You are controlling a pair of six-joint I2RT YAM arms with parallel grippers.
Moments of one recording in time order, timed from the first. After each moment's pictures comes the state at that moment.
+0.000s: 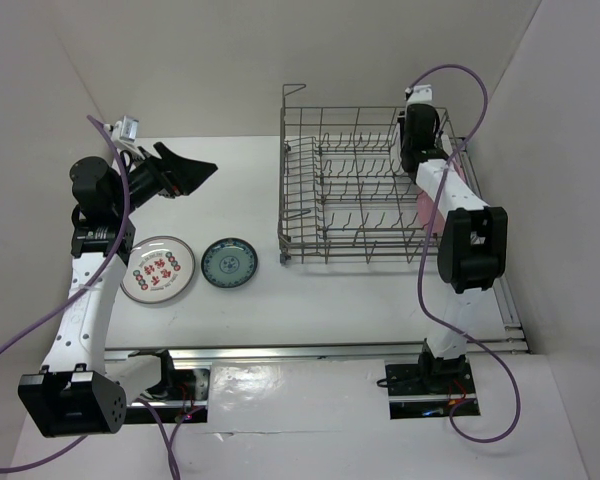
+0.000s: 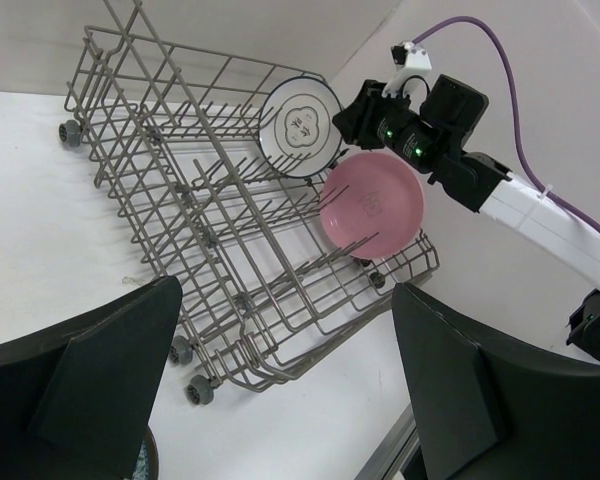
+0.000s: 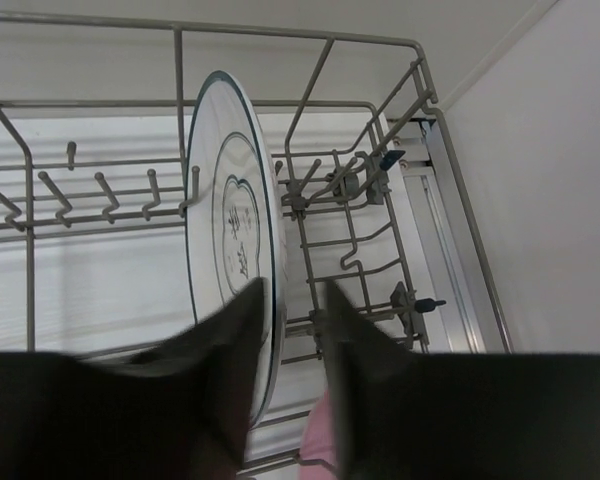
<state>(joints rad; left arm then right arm) 0.10 1.08 1.07 0.04 0.76 -0.66 0.07 1.95 1.61 0.00 0.37 -0.15</state>
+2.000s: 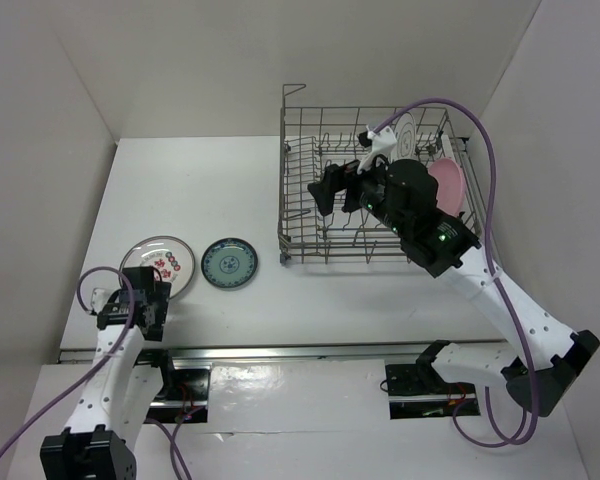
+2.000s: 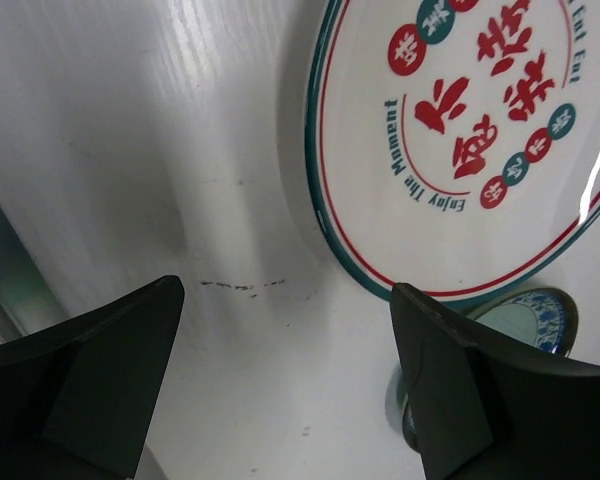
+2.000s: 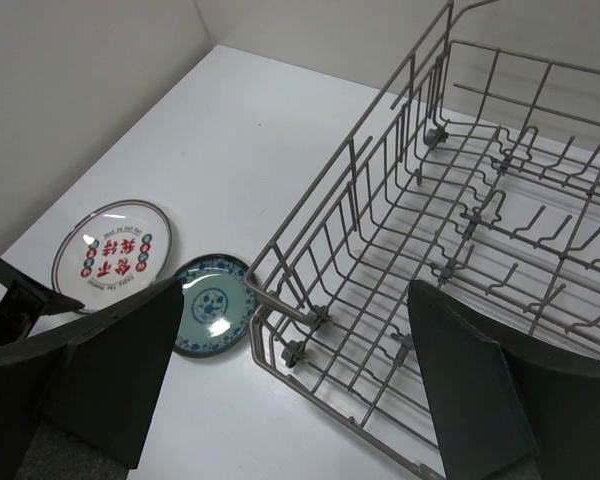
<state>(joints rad) 0.12 0.68 0.41 -0.83 -0.29 -1.35 0.68 1.14 1.28 -0.27 0.08 0.19</state>
